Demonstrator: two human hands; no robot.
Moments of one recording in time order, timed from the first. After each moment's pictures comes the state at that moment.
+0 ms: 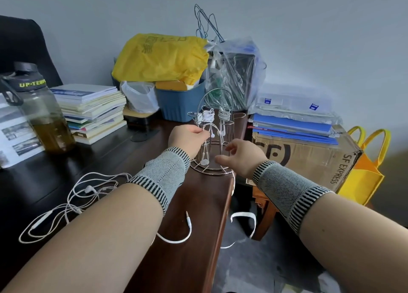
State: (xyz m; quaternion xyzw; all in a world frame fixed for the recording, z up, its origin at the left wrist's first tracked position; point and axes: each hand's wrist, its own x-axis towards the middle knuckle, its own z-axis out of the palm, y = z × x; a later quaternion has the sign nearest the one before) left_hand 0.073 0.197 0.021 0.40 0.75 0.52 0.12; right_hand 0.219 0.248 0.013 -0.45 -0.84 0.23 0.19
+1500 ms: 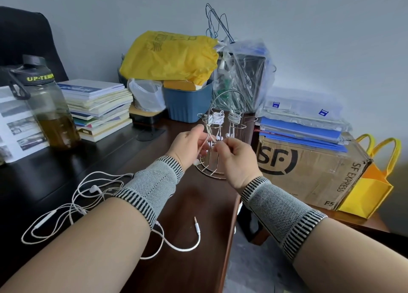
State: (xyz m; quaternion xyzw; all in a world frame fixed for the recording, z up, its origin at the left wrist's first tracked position) left_hand 0.060 0.176 0.019 0.40 0.63 0.59 0.30; right_hand 0.183 0.219 0.004 -0.36 -0.76 0.35 0.42
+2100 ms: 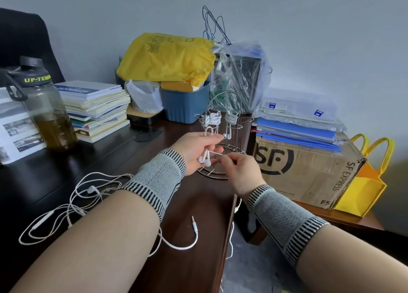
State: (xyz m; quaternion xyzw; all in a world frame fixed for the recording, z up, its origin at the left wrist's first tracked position) left_hand 0.073 0.183 0.028 0.32 0.53 0.61 0.50; right_hand 0.201 0.226 -0.019 -0.40 -0.77 0.36 0.36
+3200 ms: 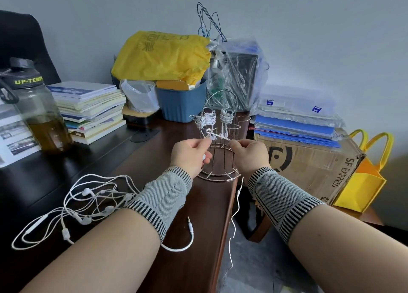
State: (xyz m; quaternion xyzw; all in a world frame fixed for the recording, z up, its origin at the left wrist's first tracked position) left_hand 0.087 0.185 -0.003 0.33 0.66 0.63 0.25; right_hand 0.201 0.252 0.002 -0.47 -0.68 0.38 0.42
